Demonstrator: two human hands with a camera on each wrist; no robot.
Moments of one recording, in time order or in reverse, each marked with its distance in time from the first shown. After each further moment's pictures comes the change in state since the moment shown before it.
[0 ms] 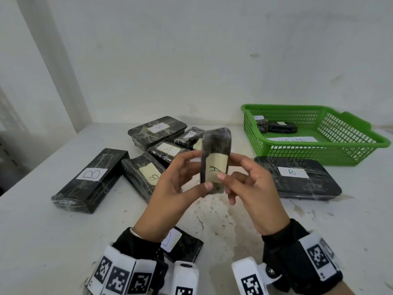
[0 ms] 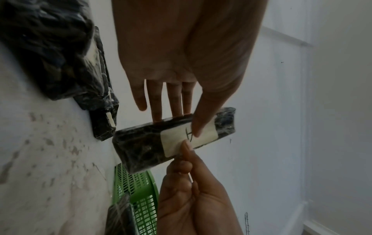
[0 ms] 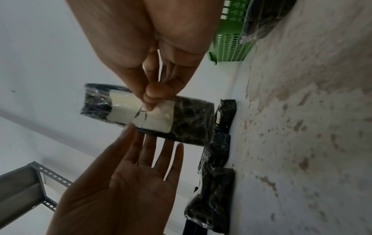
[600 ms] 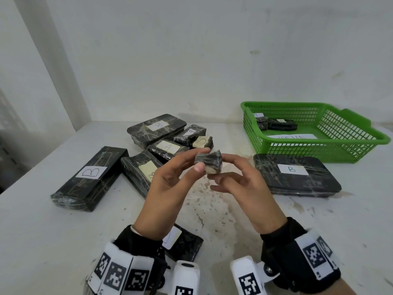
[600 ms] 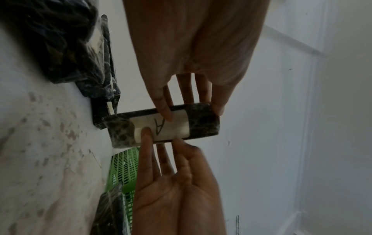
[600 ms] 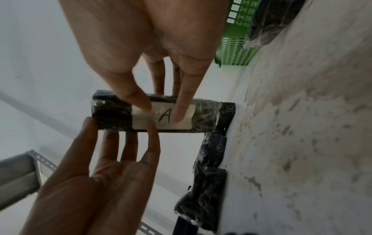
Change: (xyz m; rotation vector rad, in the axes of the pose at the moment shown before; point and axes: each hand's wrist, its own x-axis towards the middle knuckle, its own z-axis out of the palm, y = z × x) left_hand -0.001 -0.002 0.002 -0.154 0.039 0.110; right_hand -0.001 0.002 0.004 -0.027 -0.100 0.027
